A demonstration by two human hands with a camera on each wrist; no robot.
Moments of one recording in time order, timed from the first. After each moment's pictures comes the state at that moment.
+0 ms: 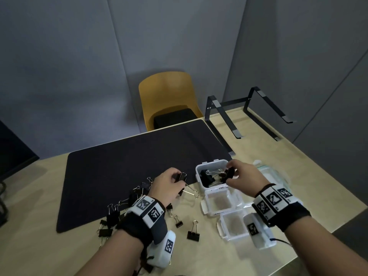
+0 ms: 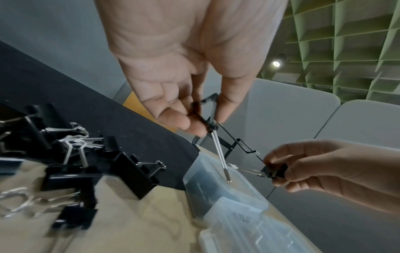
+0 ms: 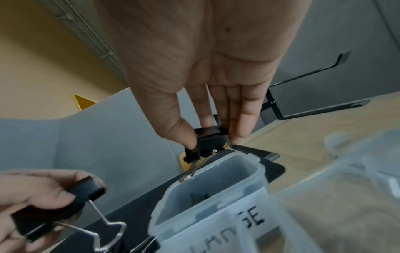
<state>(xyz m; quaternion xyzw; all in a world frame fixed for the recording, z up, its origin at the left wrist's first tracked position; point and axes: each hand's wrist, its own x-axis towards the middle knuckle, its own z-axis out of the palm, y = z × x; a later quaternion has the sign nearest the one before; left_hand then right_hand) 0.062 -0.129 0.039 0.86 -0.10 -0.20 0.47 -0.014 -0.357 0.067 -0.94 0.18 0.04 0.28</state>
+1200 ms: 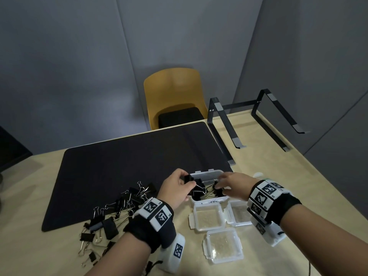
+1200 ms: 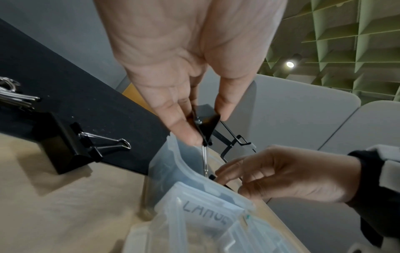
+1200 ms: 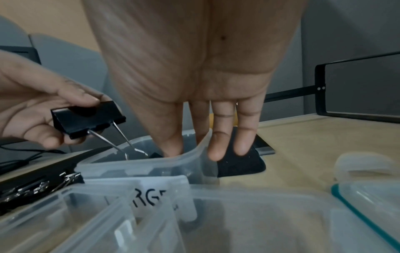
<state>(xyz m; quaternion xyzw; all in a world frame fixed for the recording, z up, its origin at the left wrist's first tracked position) 0.066 -0.201 0.032 0.81 -0.03 -0.21 0.54 0.040 -0.415 0.031 -0.96 -0.10 0.23 0.10</state>
